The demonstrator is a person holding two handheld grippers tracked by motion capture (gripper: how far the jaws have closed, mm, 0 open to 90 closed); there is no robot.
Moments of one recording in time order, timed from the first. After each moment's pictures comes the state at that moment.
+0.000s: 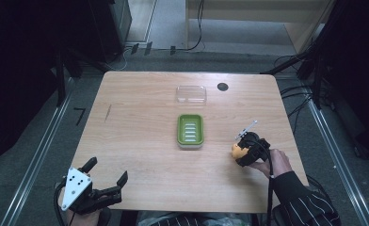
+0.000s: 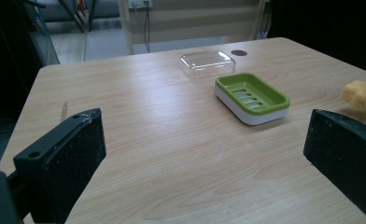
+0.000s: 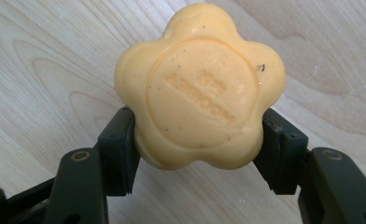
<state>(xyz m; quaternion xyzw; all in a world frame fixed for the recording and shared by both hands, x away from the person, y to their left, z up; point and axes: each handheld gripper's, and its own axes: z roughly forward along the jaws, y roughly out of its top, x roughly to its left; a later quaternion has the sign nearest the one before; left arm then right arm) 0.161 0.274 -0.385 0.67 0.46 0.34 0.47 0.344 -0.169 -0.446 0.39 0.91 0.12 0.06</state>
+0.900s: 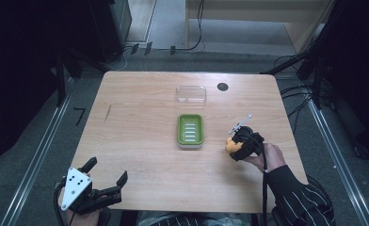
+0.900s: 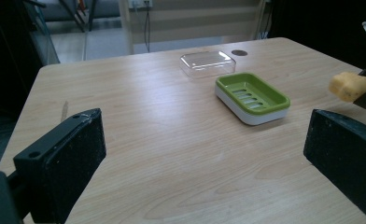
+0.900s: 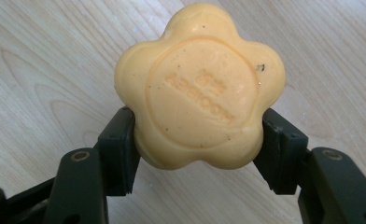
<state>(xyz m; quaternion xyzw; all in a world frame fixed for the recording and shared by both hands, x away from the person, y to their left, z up) 0.161 0.274 -0.385 0.67 0.46 0.34 0.47 0.356 -0.150 -0.434 0.38 0.91 0.13 0.08</state>
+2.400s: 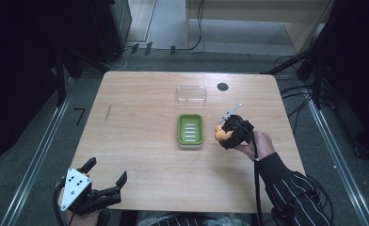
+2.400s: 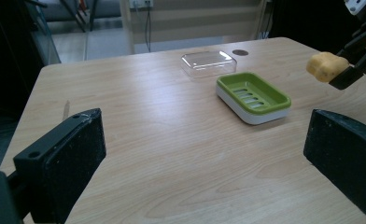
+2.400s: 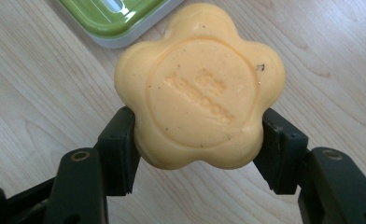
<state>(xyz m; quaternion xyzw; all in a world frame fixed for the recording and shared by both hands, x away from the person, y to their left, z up) 0.160 0.275 -0.385 0.67 0.46 0.34 0.47 0.379 -0.121 -0.412 0.35 0.91 0.18 0.11</state>
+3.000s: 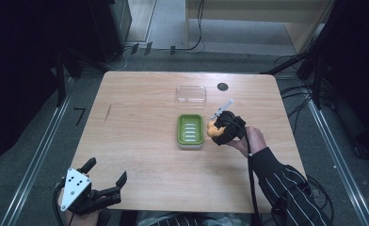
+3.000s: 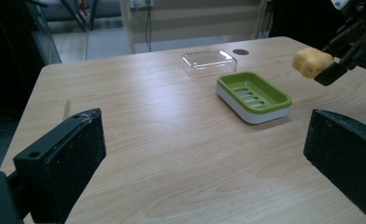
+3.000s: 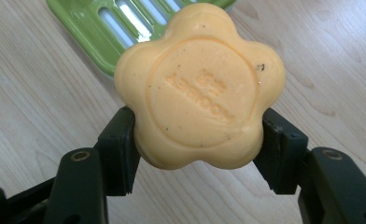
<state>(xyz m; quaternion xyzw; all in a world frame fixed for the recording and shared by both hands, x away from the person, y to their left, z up) 0.159 0.276 -0.385 0.67 0.46 0.34 0.47 0.389 -0.100 -0.408 0.33 0.92 0.19 0.11</state>
